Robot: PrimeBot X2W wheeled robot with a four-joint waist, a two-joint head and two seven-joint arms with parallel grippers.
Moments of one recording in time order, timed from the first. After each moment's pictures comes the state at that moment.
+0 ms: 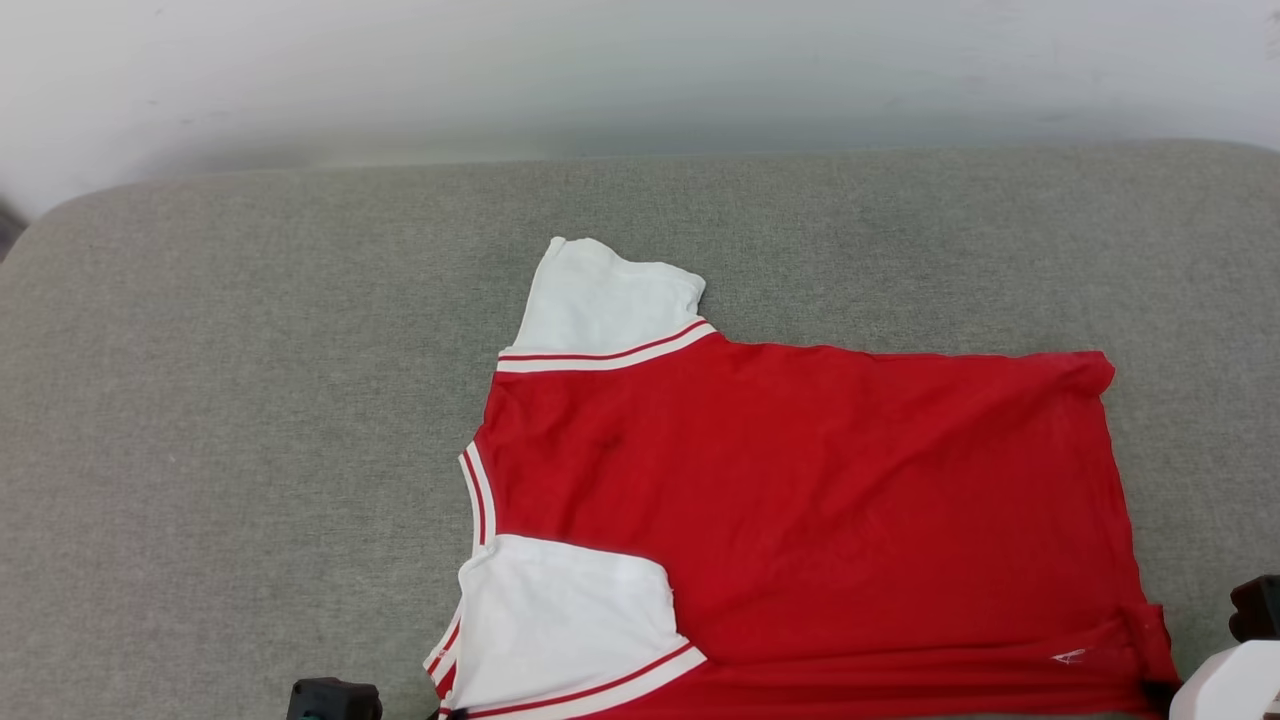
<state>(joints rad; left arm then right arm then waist) 0.16 0.50 -0.47 -0.04 -0.65 0.13 0.14 0.13 -0.28 -0.16 0.01 0.32 0.13 0.74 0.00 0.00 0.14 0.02</state>
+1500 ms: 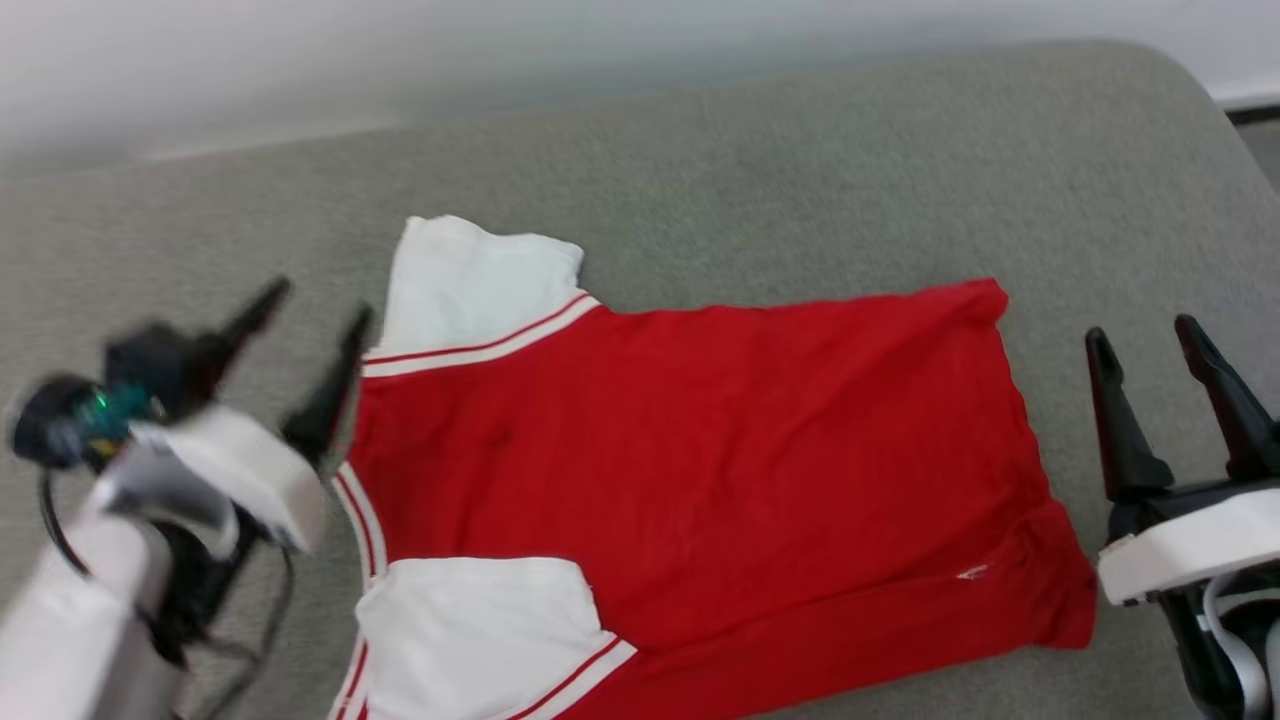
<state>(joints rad) -0.30 0.53 -0.25 0.02 -0.45 -0.07 0.02 -0.12 -0.24 -0.04 -0.10 0.26 0.13 0.00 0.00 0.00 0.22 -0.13</state>
